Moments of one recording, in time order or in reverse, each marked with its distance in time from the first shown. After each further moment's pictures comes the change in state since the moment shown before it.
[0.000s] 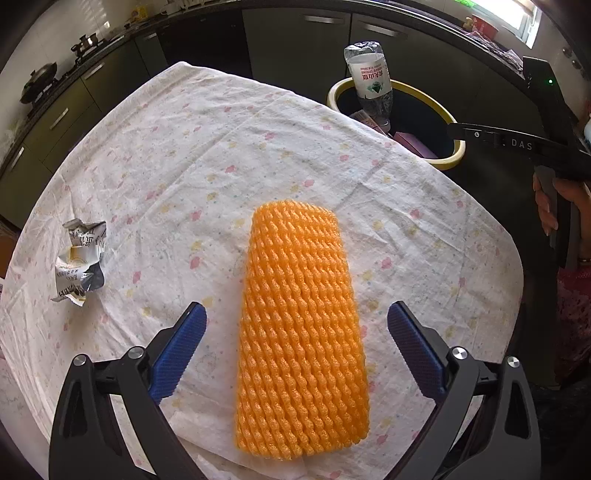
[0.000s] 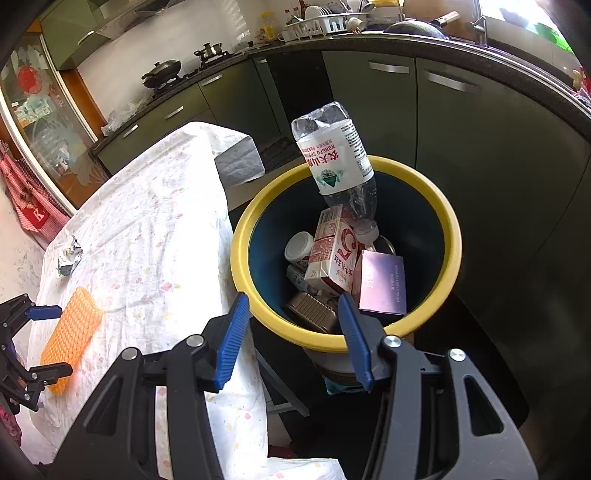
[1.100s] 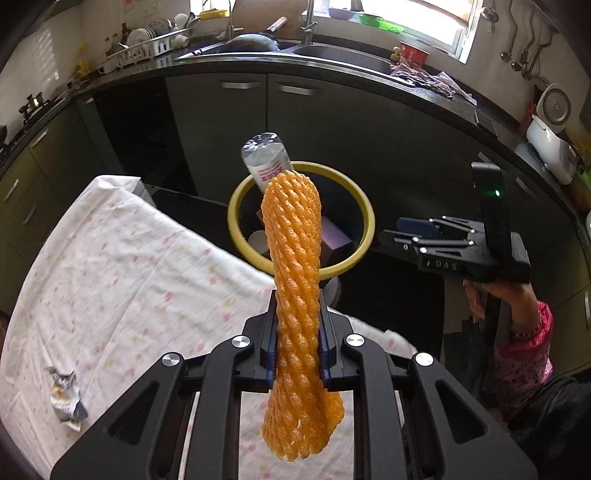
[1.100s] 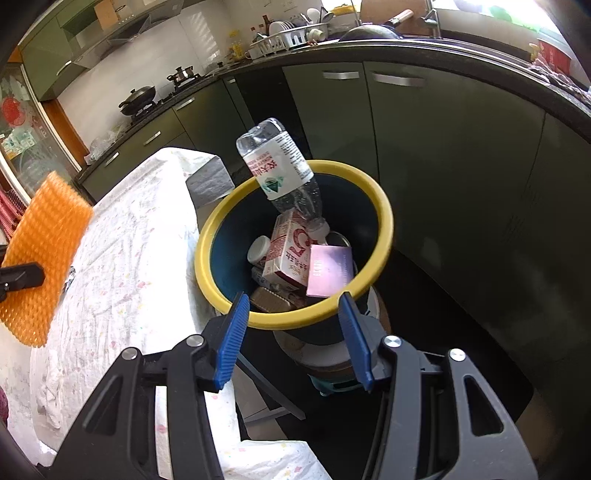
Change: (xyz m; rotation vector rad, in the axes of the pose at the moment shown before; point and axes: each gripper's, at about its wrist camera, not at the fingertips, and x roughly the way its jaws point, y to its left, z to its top) left arm -0.043 -0.090 0.122 0.158 -0.154 -0.195; right arm -0.039 -0.048 -0.023 0.110 -0.066 -0.048
